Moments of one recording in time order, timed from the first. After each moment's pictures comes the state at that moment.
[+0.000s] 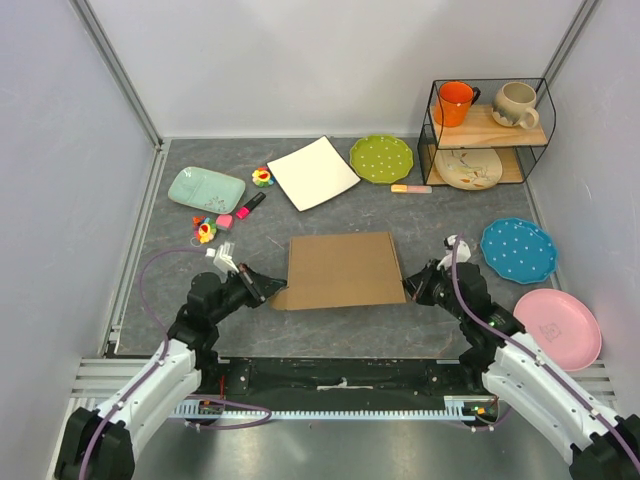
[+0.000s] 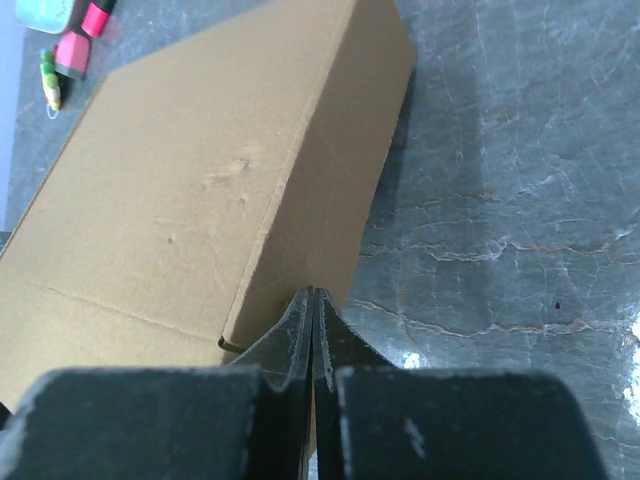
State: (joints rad) left arm -0.38 0.62 0.07 0.27 0.37 -0.96; right arm 0.51 0.59 0.28 -0.17 -0.05 0.72
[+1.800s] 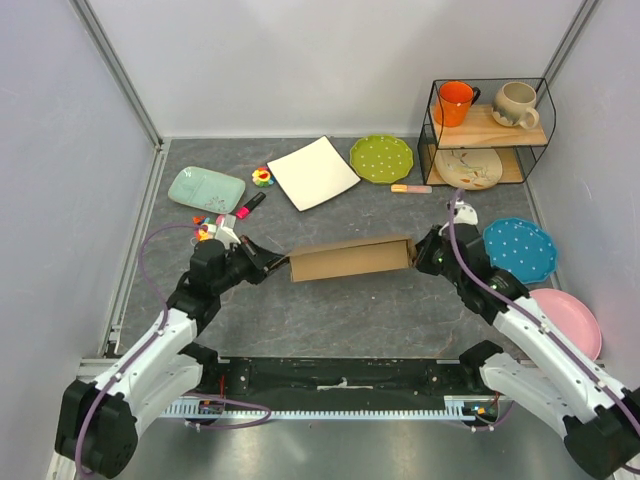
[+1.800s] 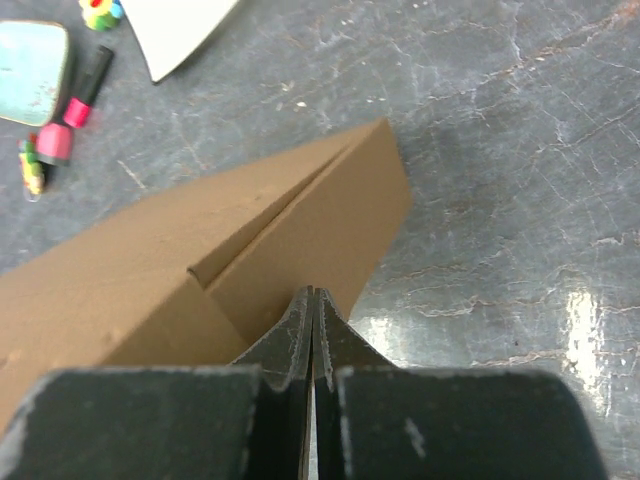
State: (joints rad) left arm -0.36 0.85 0.37 0.12 0.36 -1.05; right arm 0.50 0.86 0.67 -0.38 0.12 0.68
